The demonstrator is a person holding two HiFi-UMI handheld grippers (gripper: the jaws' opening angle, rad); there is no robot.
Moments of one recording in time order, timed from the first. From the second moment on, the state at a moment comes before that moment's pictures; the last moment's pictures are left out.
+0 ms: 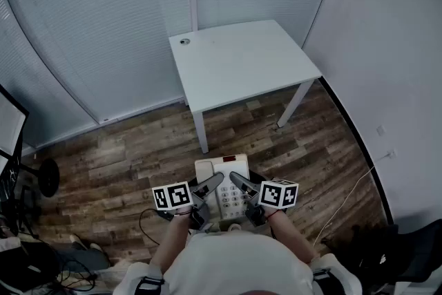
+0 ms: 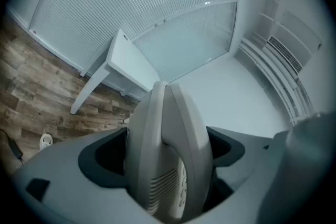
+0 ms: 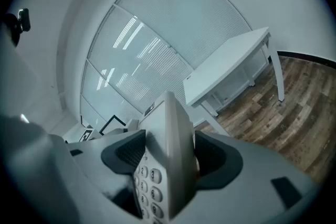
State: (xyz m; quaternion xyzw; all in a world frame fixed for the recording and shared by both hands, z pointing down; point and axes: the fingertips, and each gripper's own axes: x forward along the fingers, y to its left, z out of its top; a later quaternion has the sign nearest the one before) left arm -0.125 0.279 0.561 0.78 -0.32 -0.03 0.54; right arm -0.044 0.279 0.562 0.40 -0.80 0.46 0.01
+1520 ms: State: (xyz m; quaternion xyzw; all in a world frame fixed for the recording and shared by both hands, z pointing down) left arm -0.075 0.389 0.552 0.78 -0.34 -0.03 0.52; right arm 0.007 0.387 0.554 0.38 -0.81 0.45 -0.01
